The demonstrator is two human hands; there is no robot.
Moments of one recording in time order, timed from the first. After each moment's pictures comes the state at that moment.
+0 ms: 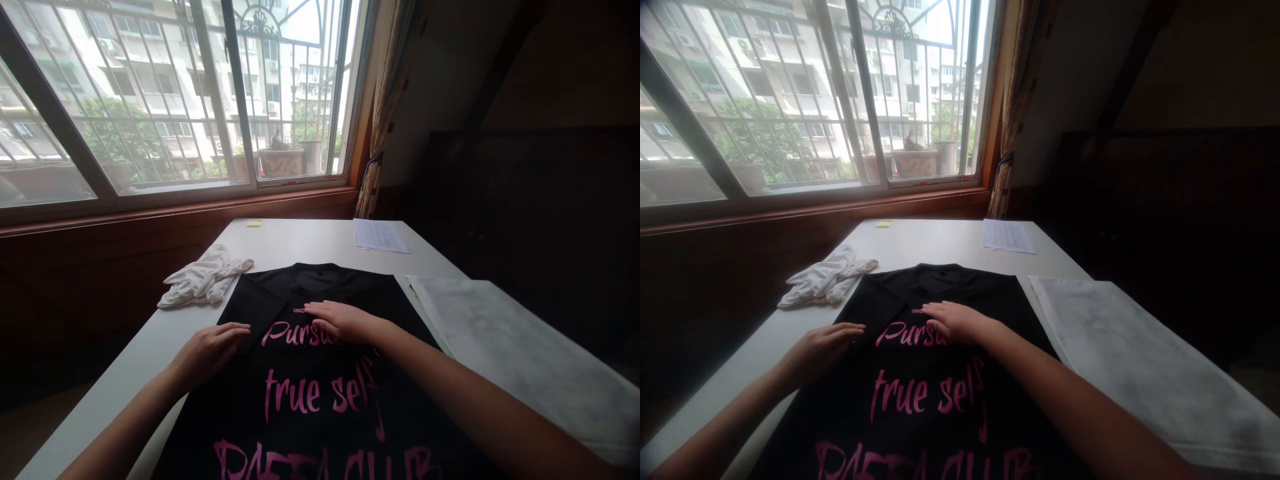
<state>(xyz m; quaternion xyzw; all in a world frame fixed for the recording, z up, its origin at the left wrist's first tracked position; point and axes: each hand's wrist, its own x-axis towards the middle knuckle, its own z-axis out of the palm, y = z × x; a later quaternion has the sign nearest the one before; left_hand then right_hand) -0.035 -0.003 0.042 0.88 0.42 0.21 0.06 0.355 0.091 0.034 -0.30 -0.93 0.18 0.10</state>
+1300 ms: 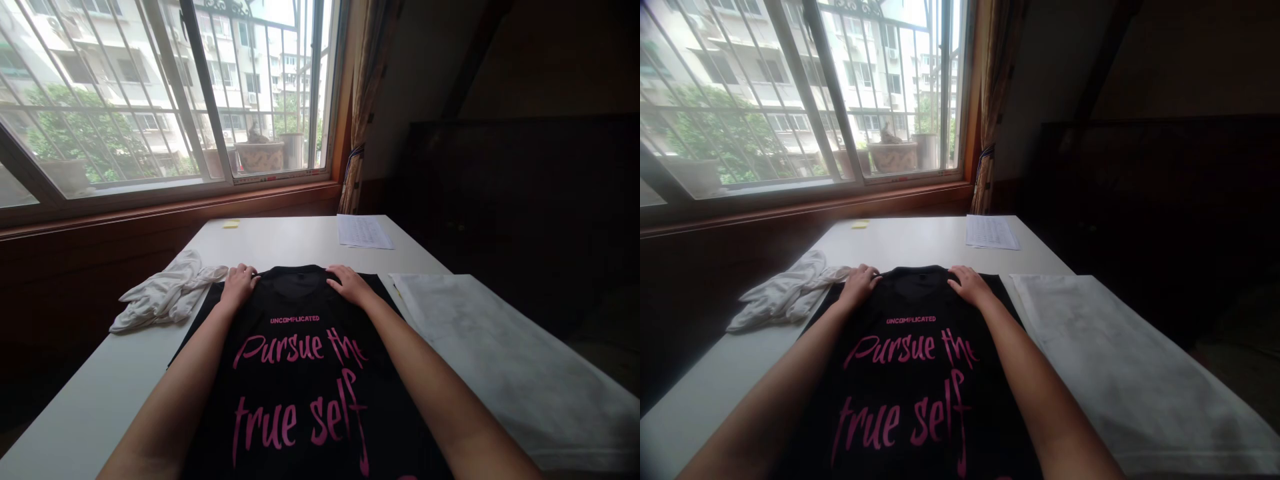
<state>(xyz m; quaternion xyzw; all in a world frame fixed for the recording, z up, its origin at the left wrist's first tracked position) 0.069 0.212 0.011 0.75 0.65 0.13 -0.03 0.451 0.209 -0.011 -0.54 -0.82 0.04 0.19</state>
